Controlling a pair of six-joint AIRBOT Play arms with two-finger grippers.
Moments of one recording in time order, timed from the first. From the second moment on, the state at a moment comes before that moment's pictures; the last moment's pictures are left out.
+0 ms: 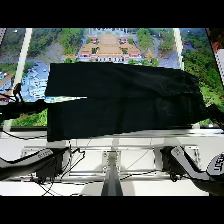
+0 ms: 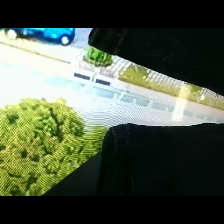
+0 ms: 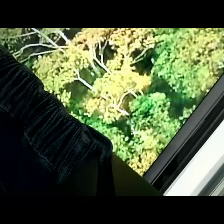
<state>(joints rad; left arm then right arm) 0.63 -1.32 0.66 0.86 -0.94 -0.78 -0.94 -0.99 0.56 -1.42 0.63 1.51</state>
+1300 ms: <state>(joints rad) 0.69 -1.08 0.79 0.90 -0.75 -0.88 -0.74 -0.97 0.56 -1.39 0.64 1.53</state>
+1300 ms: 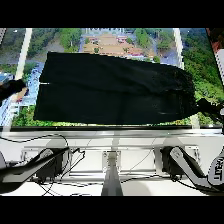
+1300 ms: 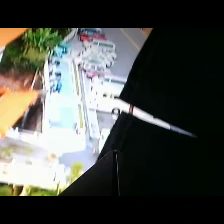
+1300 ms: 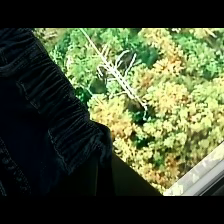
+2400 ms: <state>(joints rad) 0.84 -1.05 0.43 1.04 -0.94 -1.23 -0.74 -0.98 0.56 -1.39 0.56 1.52</state>
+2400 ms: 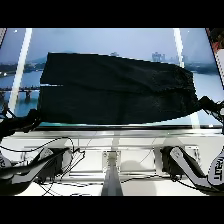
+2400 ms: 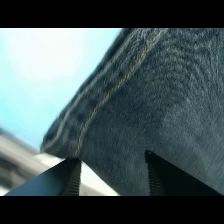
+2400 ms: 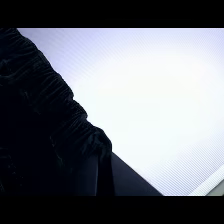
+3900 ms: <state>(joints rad) 0.35 -1.51 1.37 1.13 -0.87 -1.44 -0.58 -1.20 1.05 -1.54 1.14 1.40</state>
